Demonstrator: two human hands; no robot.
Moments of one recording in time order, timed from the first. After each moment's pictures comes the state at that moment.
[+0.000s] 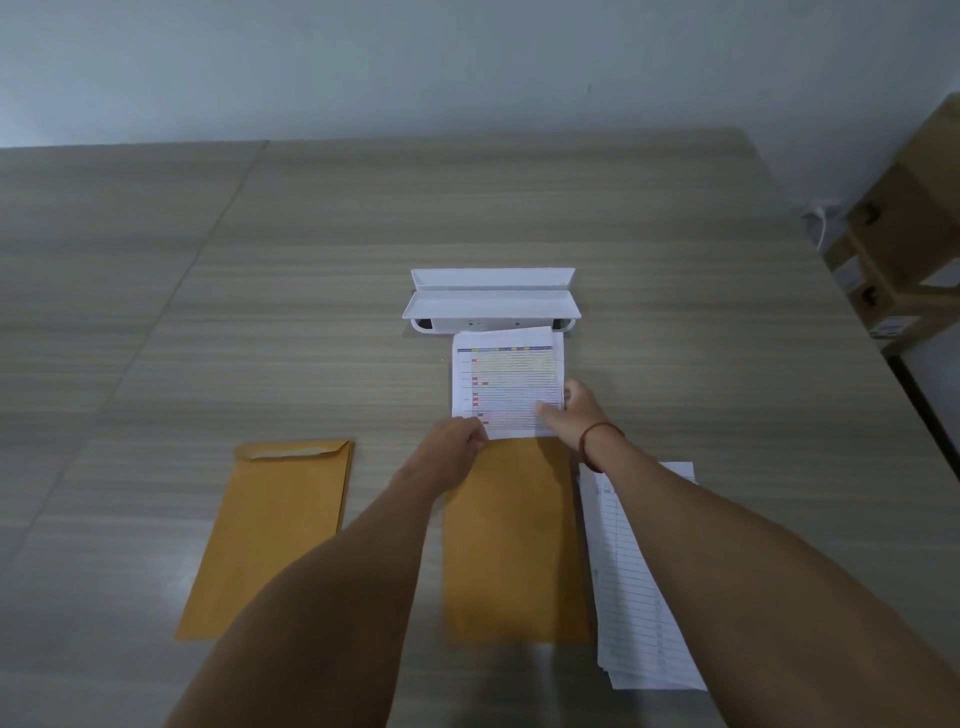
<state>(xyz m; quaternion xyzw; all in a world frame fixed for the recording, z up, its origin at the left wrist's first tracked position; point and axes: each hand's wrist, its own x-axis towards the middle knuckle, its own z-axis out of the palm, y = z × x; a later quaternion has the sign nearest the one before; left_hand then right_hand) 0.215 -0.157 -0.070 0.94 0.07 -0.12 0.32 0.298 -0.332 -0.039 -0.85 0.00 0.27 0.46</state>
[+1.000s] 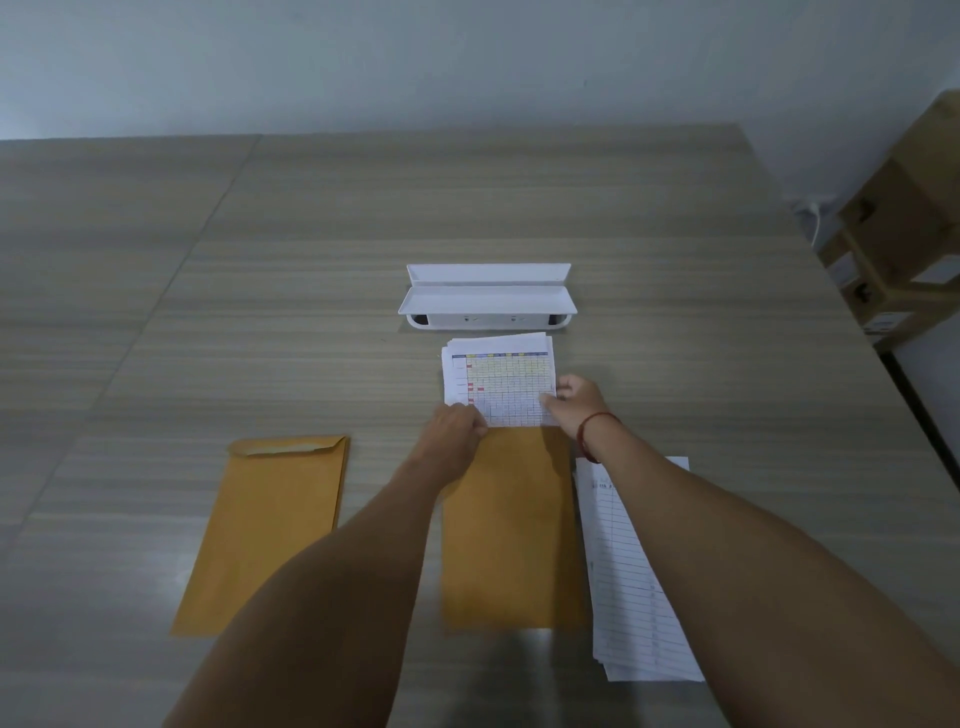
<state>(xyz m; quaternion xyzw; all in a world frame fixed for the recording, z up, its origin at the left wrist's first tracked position) 0.217 -0.169 -0.059 0.95 0.09 -0.08 0.28 0.303 -0.334 -0.038 -0.84 0.05 0.25 0.48</state>
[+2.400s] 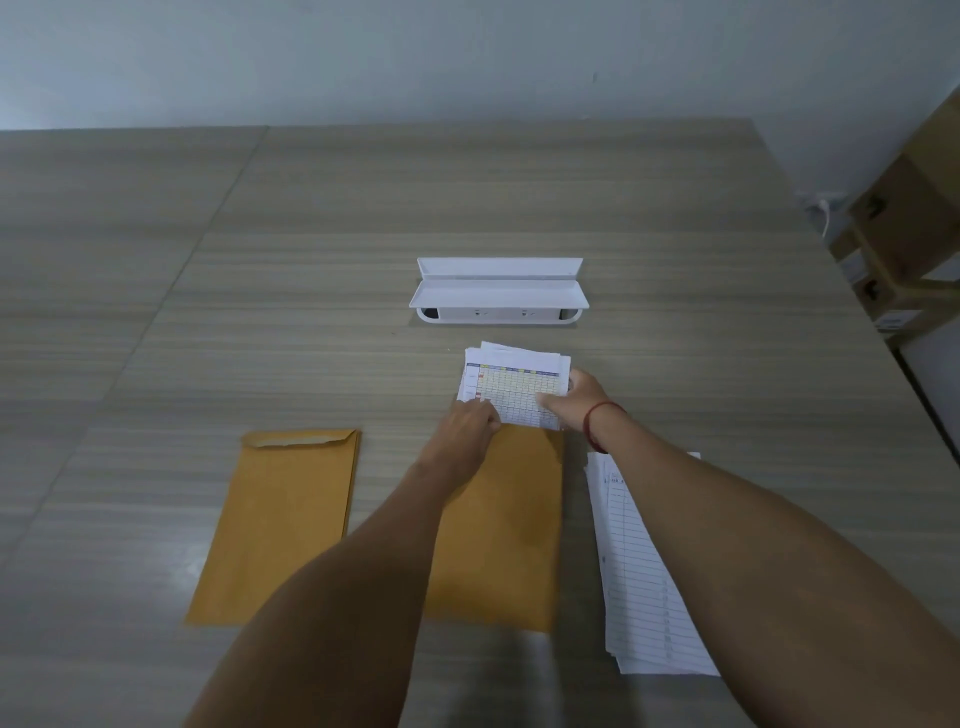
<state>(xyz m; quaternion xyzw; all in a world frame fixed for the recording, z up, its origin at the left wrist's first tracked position) 0.207 -0.169 -0.056 0.95 0.04 -0.04 0.30 0.306 -0.323 -0.038 -0.85 0.01 0.28 0.45</state>
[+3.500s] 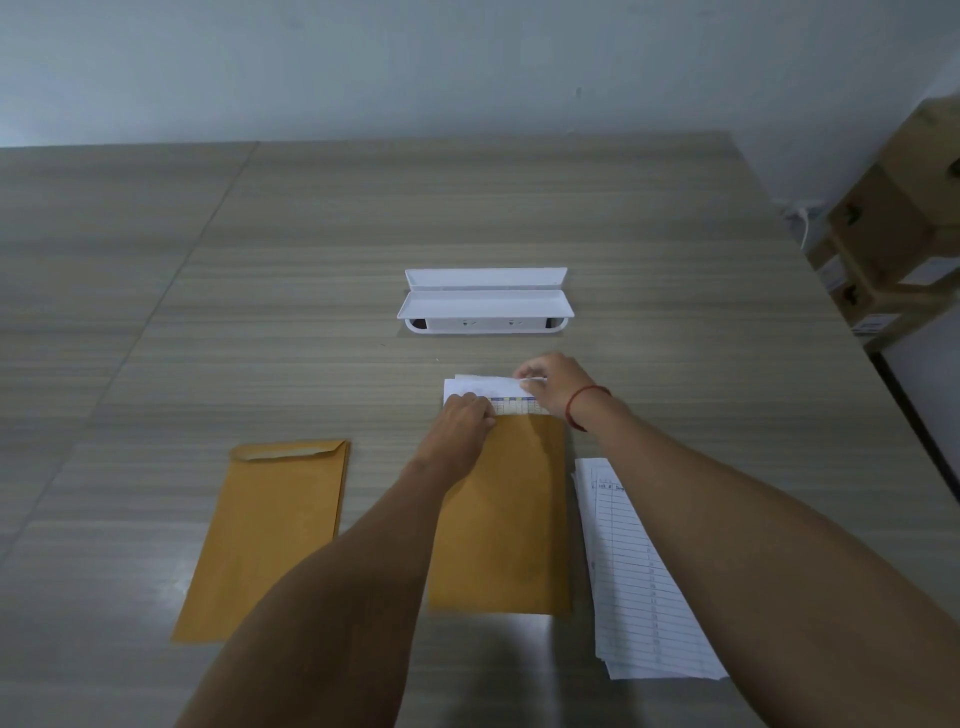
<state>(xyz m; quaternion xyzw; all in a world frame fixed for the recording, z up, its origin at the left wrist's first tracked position) 0.218 -0.177 -0.040 0.95 0.04 -0.02 0.30 0.321 -0.318 -0.012 -0.91 -0.16 0.24 0.31</state>
